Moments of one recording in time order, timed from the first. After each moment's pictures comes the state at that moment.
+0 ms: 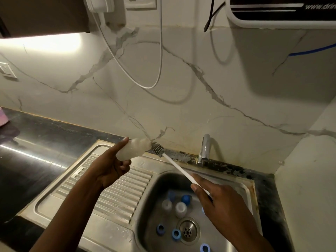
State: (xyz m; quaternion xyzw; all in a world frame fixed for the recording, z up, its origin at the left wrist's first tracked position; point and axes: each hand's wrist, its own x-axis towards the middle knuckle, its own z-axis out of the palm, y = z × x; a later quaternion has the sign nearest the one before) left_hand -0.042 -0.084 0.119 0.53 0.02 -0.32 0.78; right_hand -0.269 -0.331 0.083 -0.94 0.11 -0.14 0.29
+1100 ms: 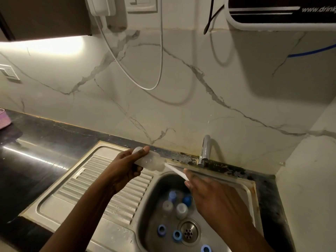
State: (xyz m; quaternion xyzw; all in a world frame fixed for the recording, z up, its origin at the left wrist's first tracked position) left_hand -0.061 -0.105 0.109 0.62 -0.06 -0.29 0.73; right_hand -0.253 -0.323 0.096 -1.00 0.04 -0.02 0.09
